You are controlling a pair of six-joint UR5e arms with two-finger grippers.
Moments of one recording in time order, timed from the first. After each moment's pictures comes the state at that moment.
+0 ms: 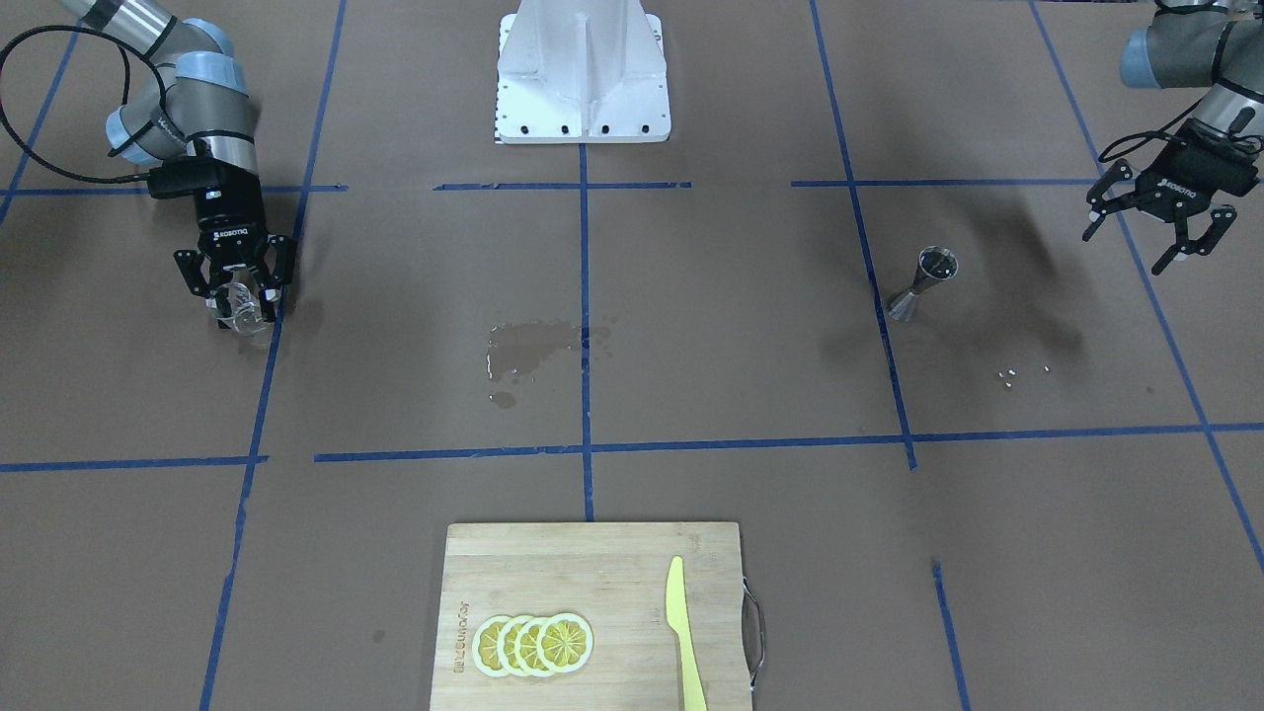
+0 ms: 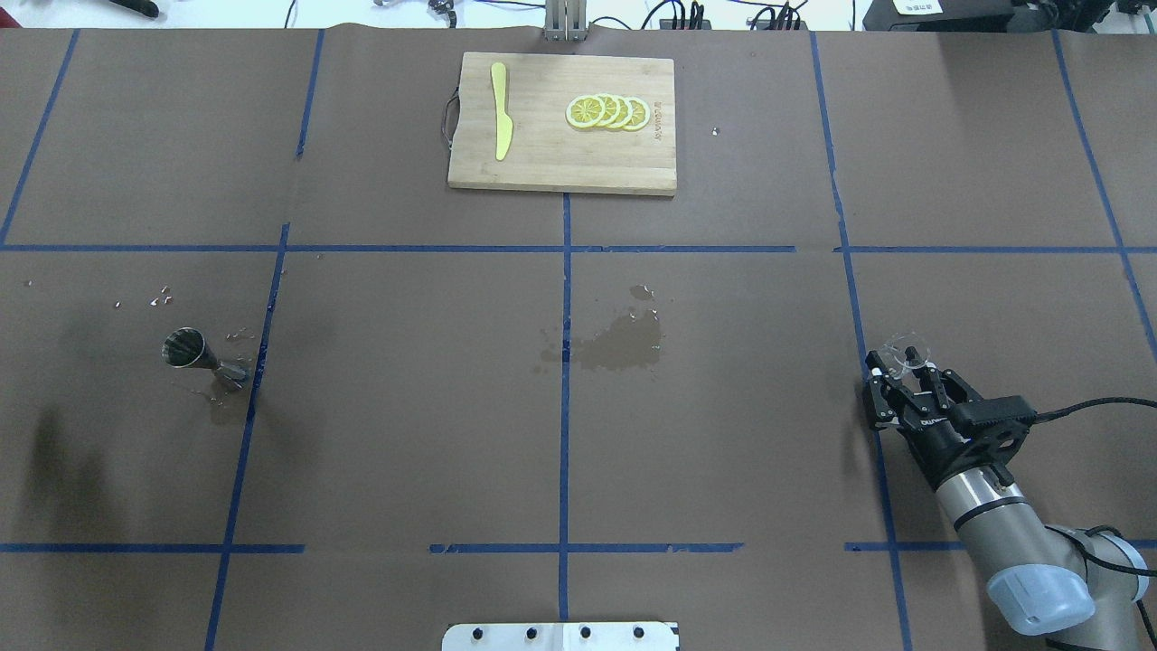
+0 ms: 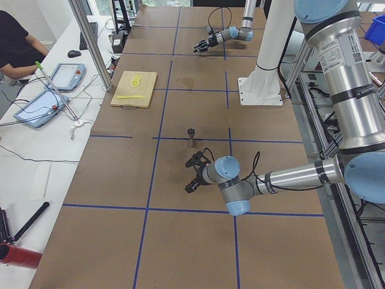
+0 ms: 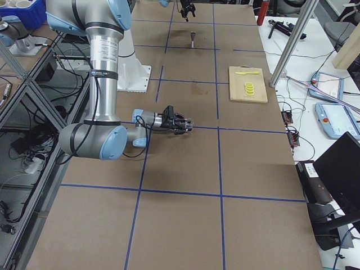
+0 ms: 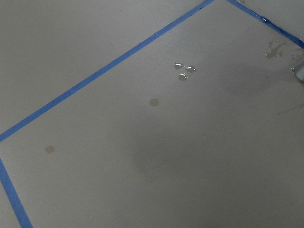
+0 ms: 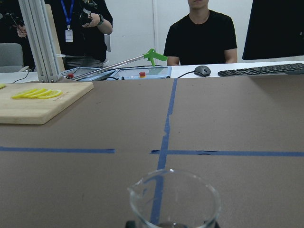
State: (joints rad) left arm -0.98 -1.22 -1.52 -3.03 -2.01 -0.35; right arm 0.12 -1.67 1.51 -0.23 0.52 1.16
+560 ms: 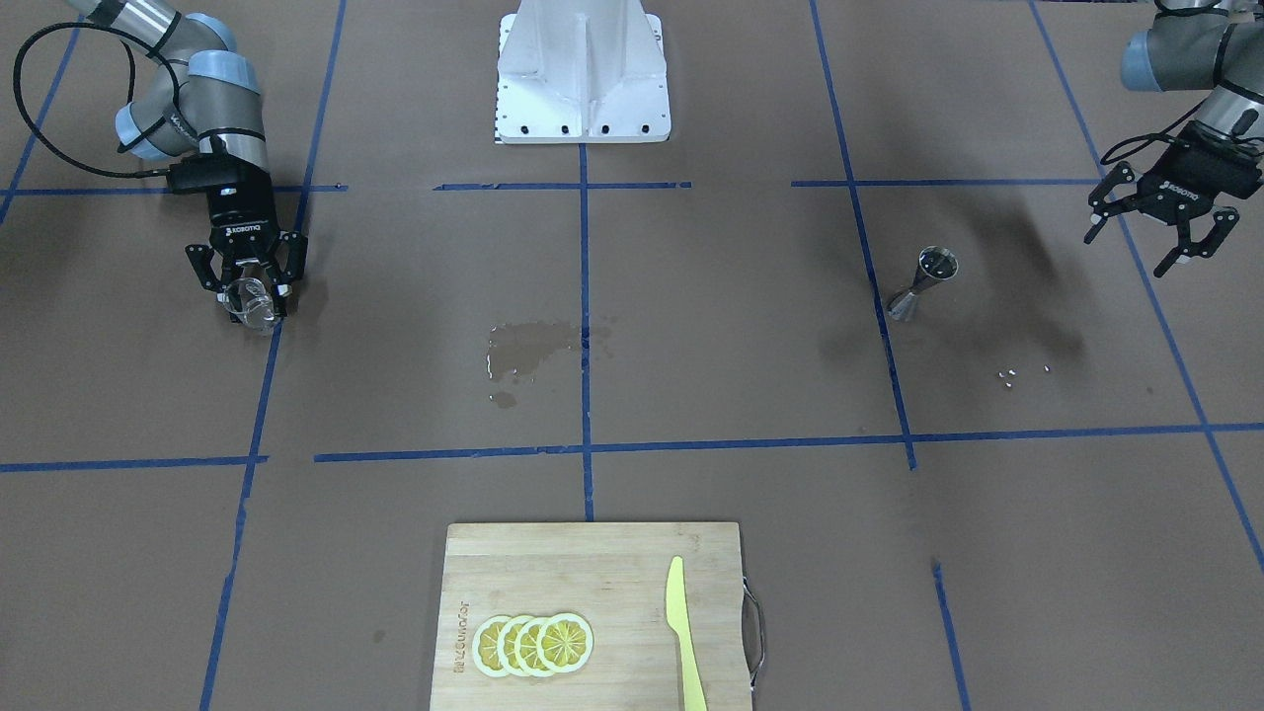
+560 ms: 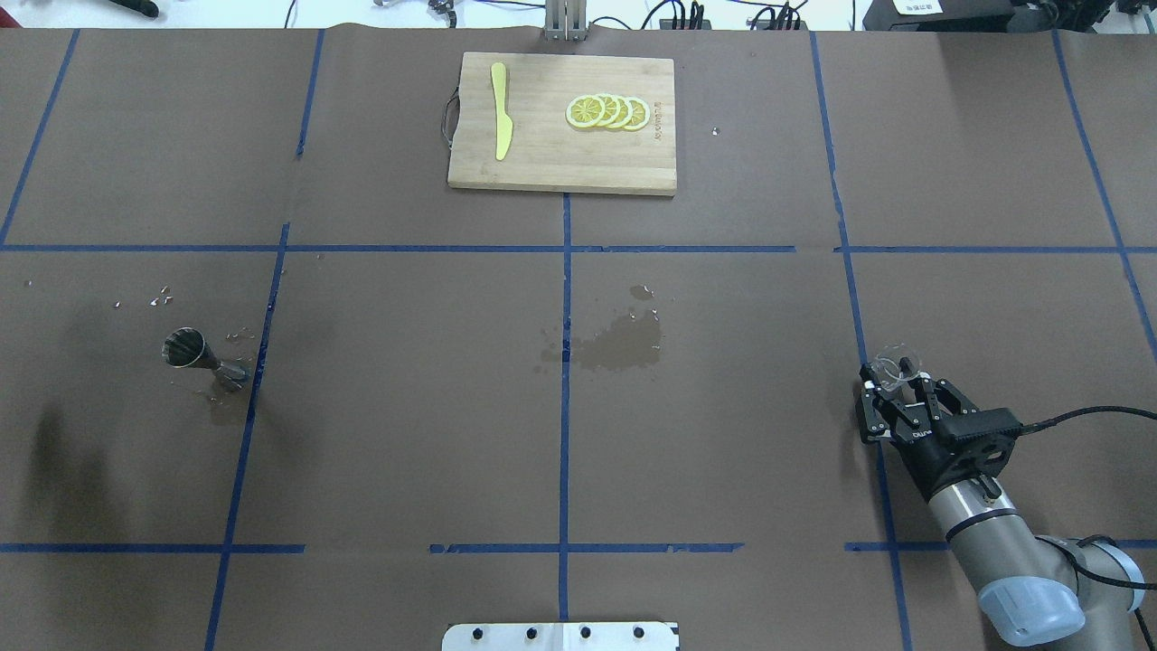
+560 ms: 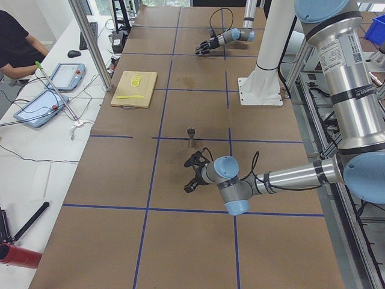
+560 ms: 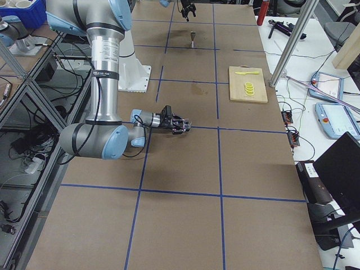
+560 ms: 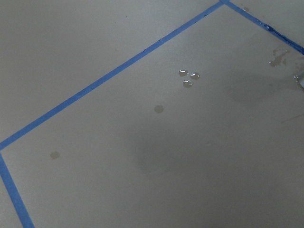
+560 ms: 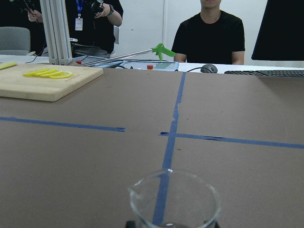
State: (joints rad) left arm -0.98 -1.23 -1.51 -3.03 -2.01 -0.36; right arm 0.10 -1.66 1.51 -0.26 0.50 1.11
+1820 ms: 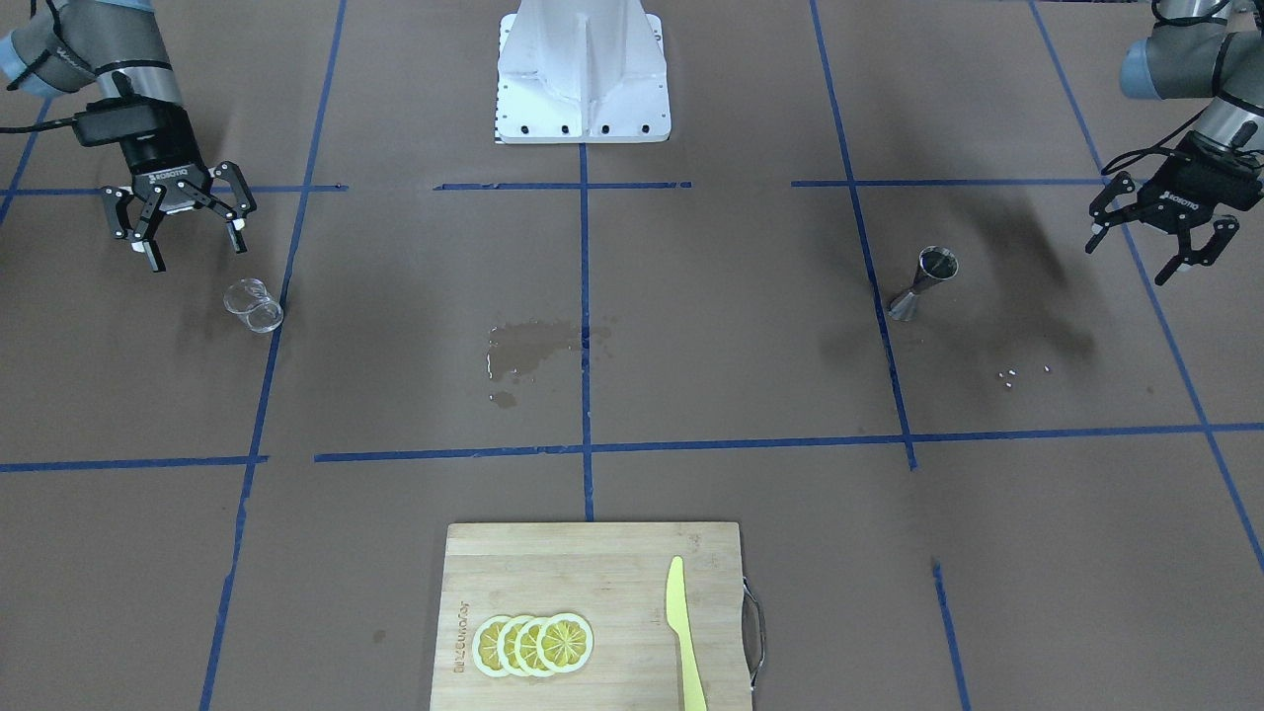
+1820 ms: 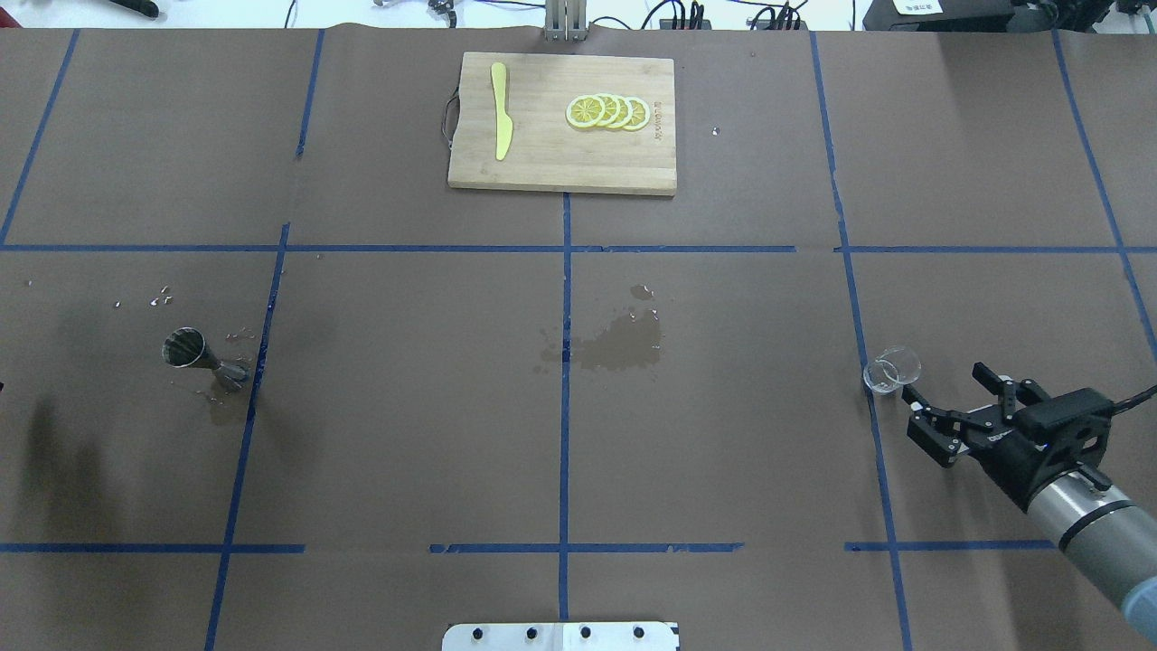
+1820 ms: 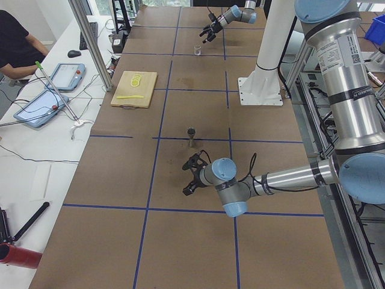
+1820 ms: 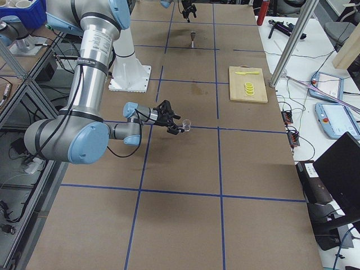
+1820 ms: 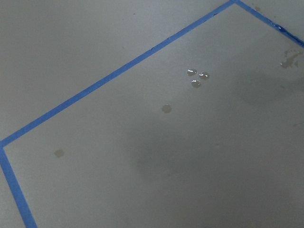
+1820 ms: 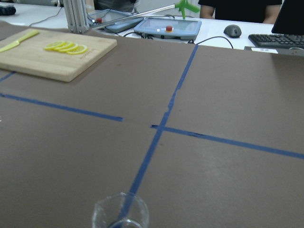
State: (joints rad) left arm -0.98 -1.25 -1.47 -3.02 -2.01 -0.38; right arm 0.25 -1.99 1.85 -0.26 0.94 1.01
